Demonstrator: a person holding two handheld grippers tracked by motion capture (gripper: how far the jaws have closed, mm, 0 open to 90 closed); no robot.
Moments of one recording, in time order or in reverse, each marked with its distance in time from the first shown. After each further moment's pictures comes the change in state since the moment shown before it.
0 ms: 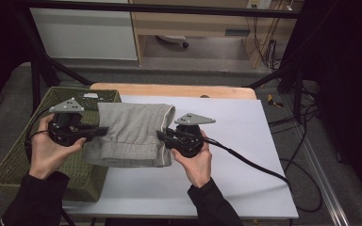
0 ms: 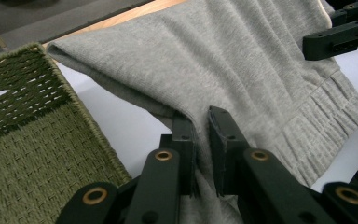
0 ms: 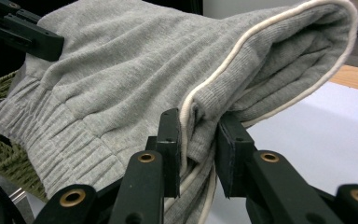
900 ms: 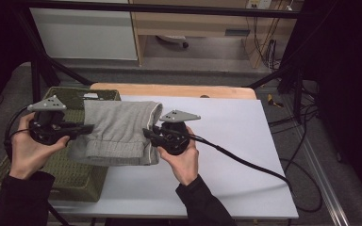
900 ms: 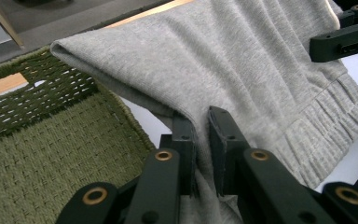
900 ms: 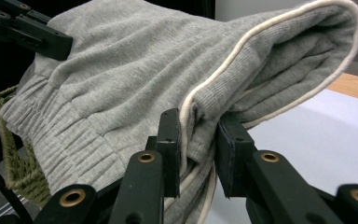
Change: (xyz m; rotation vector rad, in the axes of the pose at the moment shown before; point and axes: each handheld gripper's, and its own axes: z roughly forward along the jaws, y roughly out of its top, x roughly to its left) left arm 0.021 -0.008 -0.026 -0.010 0.034 -0.010; right arm 0.024 0.015 0.020 -0.009 0.034 -0.021
